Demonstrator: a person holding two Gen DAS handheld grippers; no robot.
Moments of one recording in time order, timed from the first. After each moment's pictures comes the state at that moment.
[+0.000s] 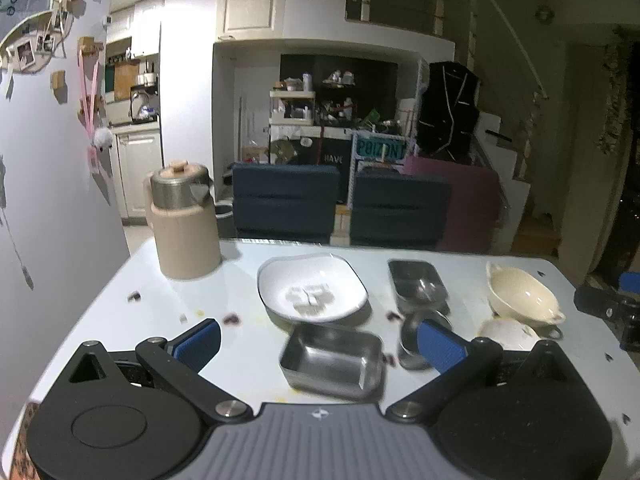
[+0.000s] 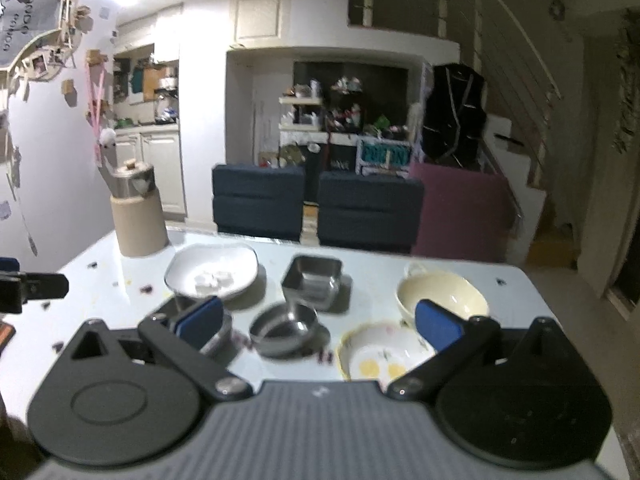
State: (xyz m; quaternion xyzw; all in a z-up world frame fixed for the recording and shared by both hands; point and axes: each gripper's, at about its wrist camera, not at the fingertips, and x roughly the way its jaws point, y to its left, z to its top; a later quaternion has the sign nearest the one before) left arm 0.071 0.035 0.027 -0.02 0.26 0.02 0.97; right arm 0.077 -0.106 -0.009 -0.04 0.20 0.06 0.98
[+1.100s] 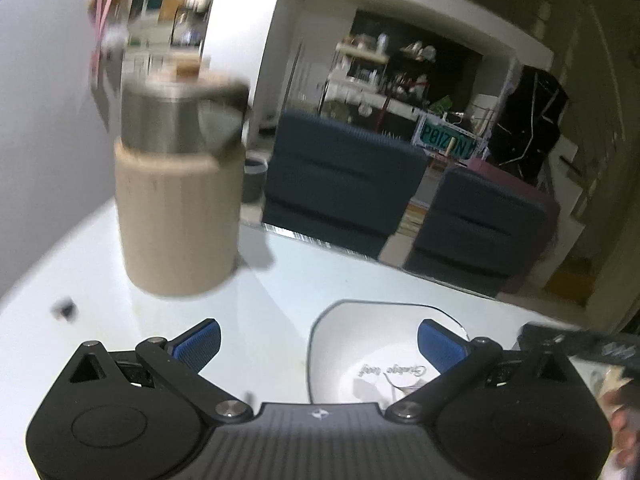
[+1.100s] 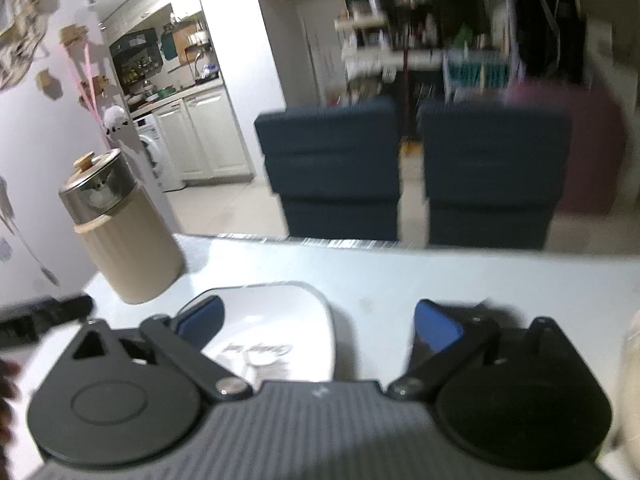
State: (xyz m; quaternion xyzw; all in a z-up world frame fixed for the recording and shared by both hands) left arm 0.333 0.161 -0.081 -0.16 0.31 0.06 0.93; right arm 0.428 -0.037 -0.096 0.06 0.35 0.17 0.92
